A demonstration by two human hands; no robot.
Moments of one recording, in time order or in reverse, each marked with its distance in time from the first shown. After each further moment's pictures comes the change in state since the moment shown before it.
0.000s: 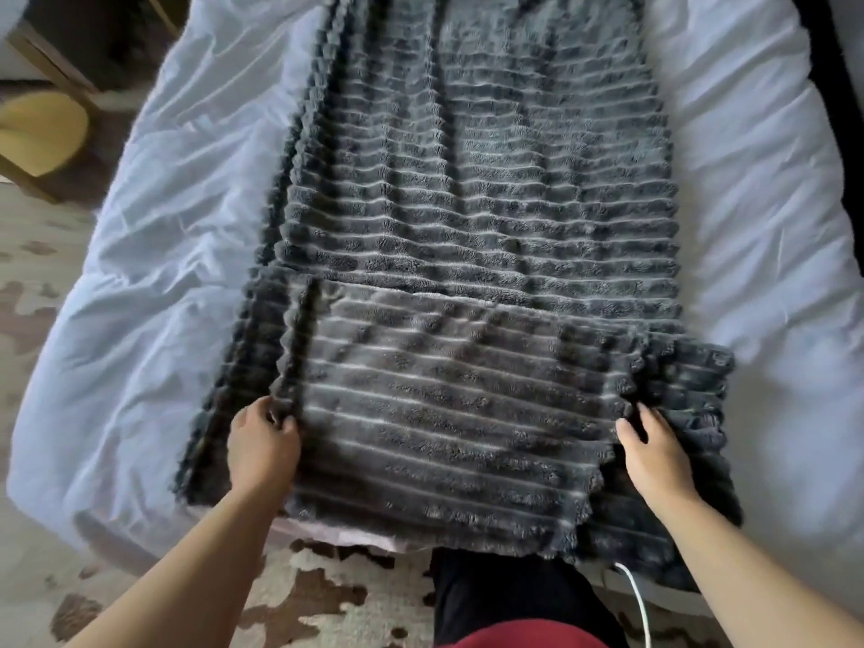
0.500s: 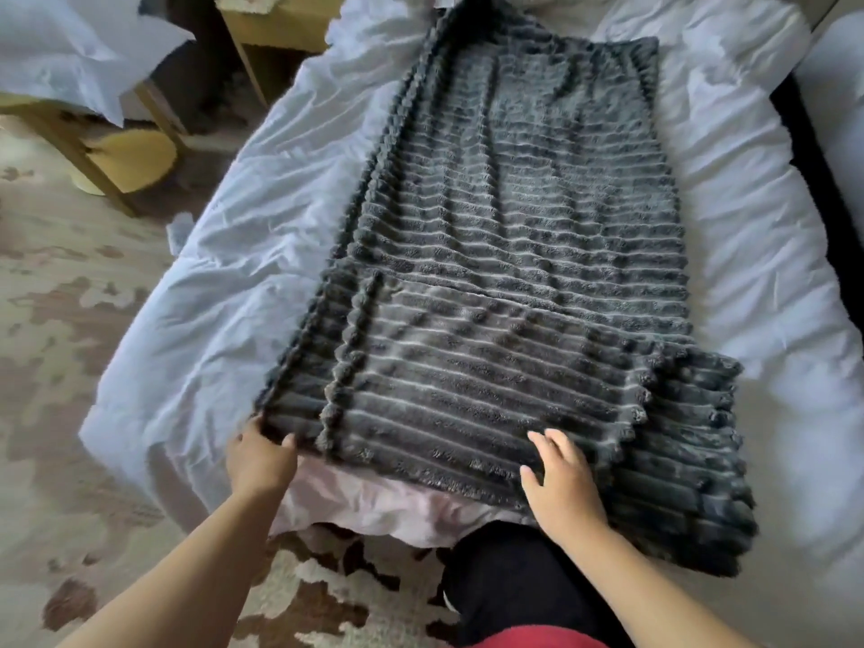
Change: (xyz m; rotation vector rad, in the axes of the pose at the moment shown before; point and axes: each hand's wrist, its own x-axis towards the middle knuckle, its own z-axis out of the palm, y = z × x) left_hand -0.053 -0.096 -0.041 -0.147 0.024 -0.168; right_hand -0.153 -0.034 0.084 -0.309 -0.086 -0.483
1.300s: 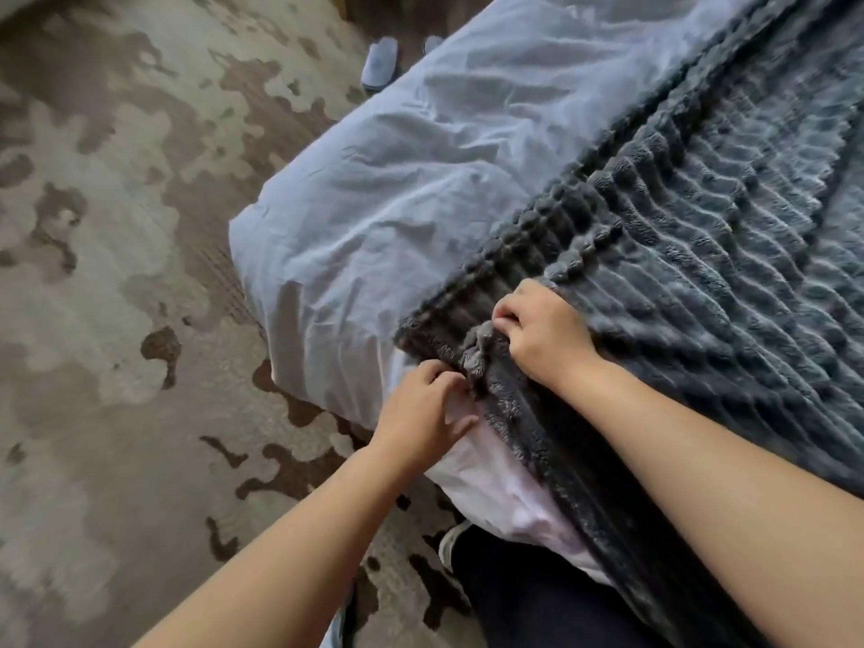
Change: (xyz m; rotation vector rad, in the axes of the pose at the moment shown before) left_hand 0.006 -0.039 0.048 0.005 -0.111 0.452; right_hand 0.133 -0.255 0.095 -0.275 -0.239 -0.846
